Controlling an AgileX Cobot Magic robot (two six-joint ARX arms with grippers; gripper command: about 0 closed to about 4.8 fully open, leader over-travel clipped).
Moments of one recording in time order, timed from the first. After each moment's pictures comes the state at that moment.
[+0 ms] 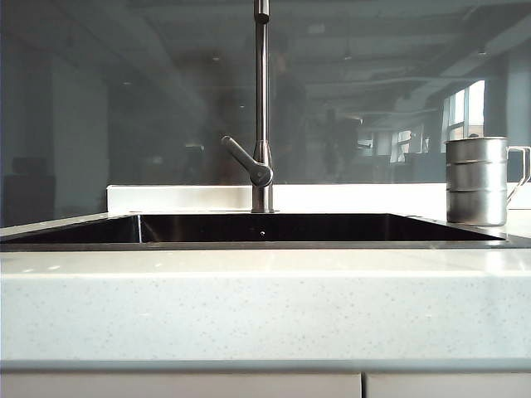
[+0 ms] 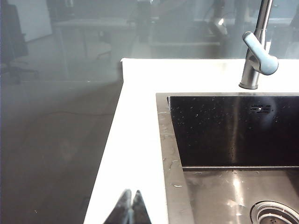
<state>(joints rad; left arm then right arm) -0.01 0.00 0.01 0.03 0.04 0.00 0.17 0.51 0.43 0.01 0.07 0.18</state>
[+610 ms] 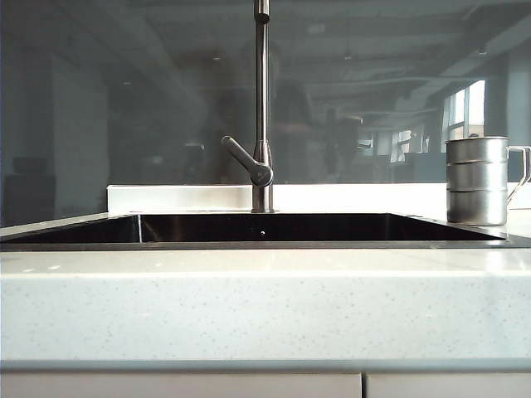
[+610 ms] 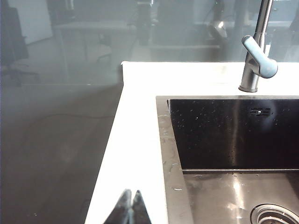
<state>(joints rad) -0.01 0.00 0.01 0.05 0.04 0.00 0.17 0.51 0.43 0.01 0.07 0.18</state>
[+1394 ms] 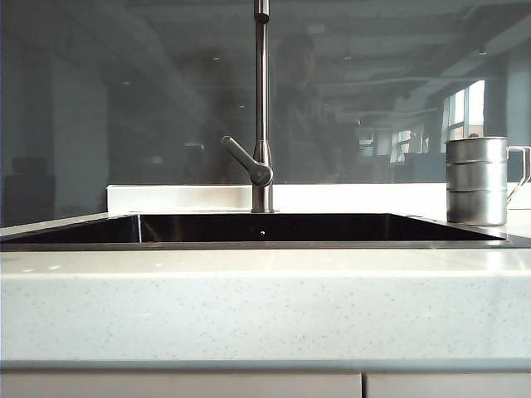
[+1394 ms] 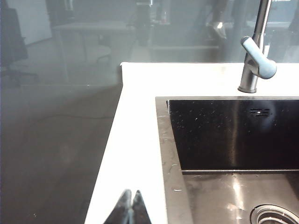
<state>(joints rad) -0.01 0.00 0.01 0.05 0.04 0.00 0.17 0.33 0.39 -0.16 0.16 -0.03</state>
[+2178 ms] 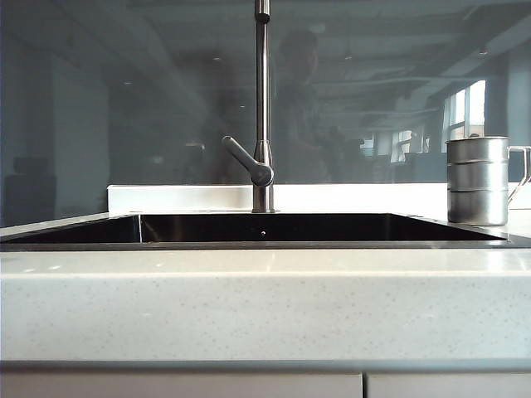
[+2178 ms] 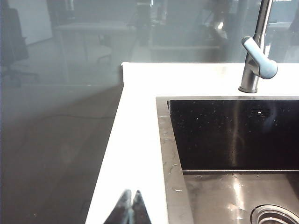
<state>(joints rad) -0.01 0.00 0.01 0.05 0.04 0.00 -0.02 0.00 0.01 0.09 0.05 -0.05</state>
